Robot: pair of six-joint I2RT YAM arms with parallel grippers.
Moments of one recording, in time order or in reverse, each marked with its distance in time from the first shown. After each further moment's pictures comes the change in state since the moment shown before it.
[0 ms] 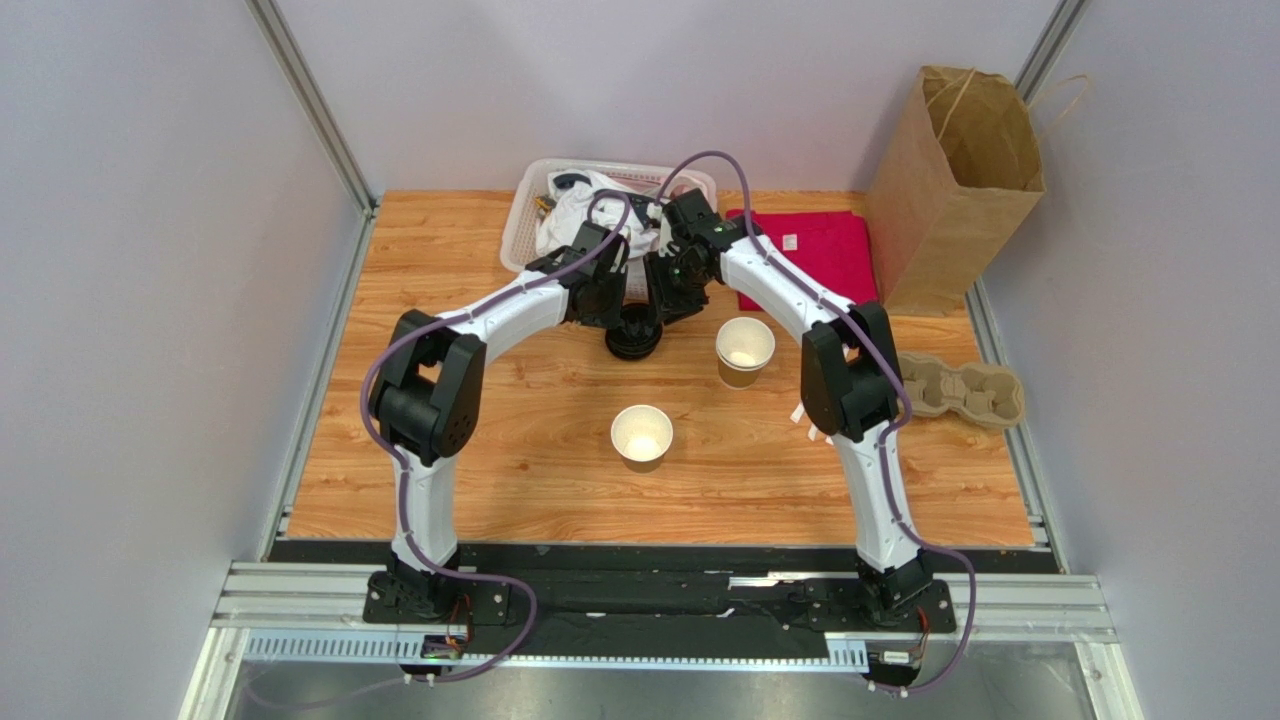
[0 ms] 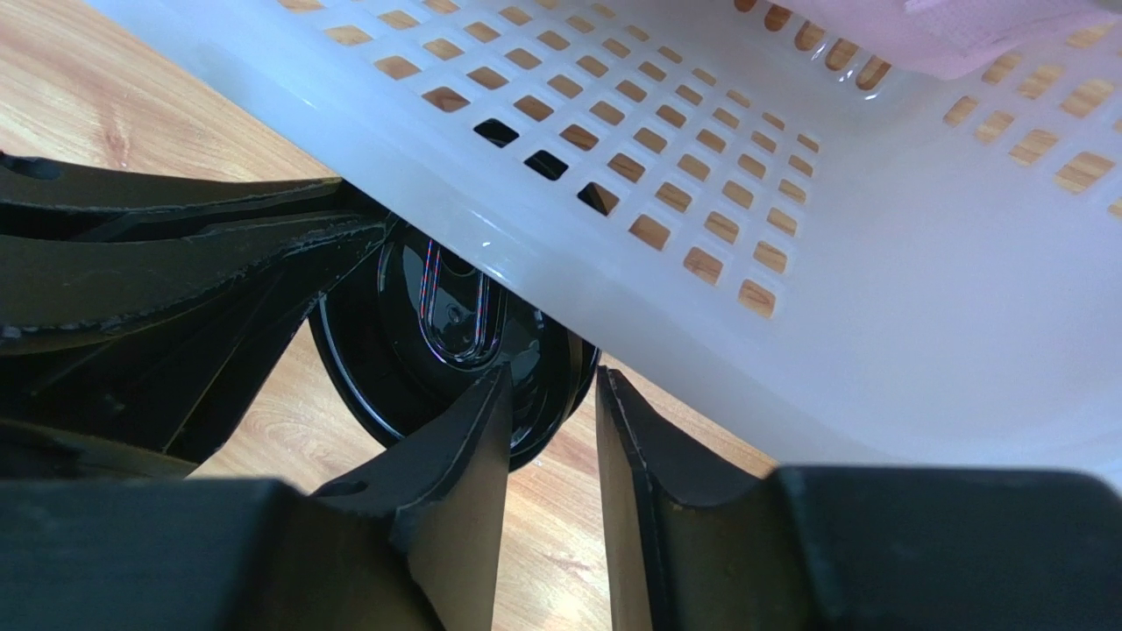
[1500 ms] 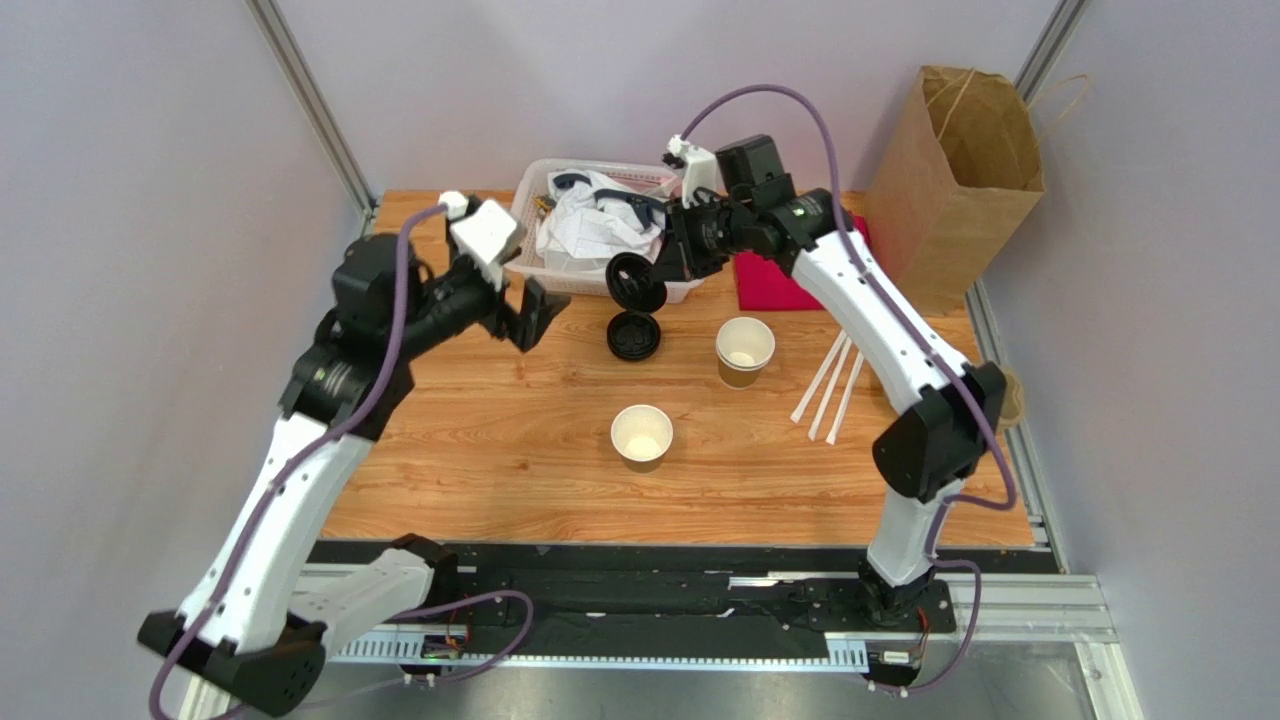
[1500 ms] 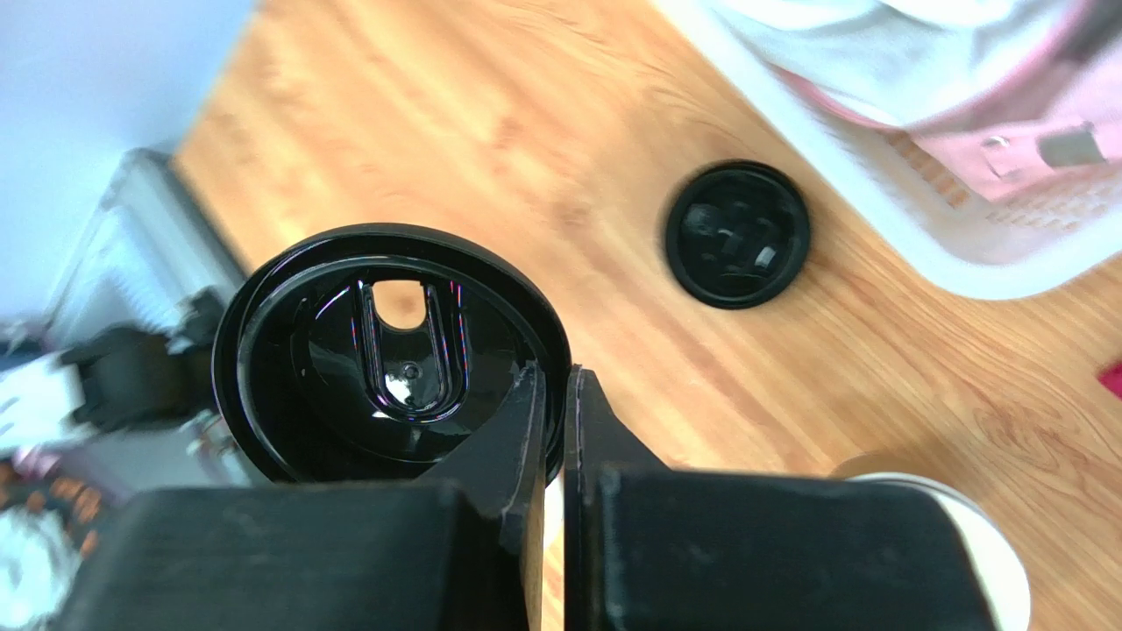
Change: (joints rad) left arm 0.107 -0.936 -0.186 -0.051 0.351 0.425; right arm 0.000 -0.379 -0.068 0.001 -0.198 -0.095
